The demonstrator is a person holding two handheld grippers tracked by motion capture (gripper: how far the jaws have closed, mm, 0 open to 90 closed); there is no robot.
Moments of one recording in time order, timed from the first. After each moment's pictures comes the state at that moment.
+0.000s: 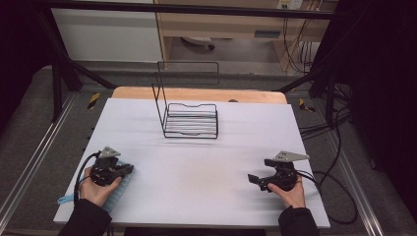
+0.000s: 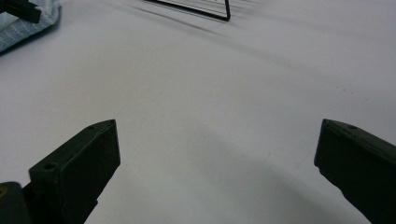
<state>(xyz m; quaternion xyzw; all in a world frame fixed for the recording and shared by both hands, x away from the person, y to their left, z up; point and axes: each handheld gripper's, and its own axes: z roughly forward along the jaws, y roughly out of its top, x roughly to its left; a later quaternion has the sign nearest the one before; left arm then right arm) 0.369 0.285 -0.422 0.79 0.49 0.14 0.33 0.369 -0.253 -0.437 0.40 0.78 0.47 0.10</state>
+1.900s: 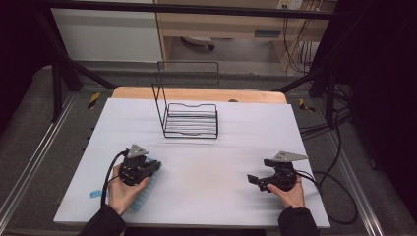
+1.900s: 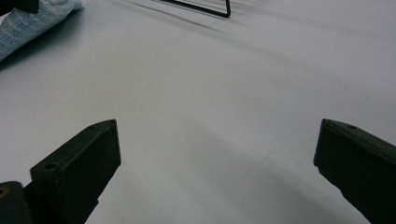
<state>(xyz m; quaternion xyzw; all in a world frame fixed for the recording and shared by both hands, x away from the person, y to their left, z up) 0.365 0.199 -0.406 0.79 0.46 0.15 0.38 0.370 -0.251 -0.439 0.40 0.79 0.46 0.10</state>
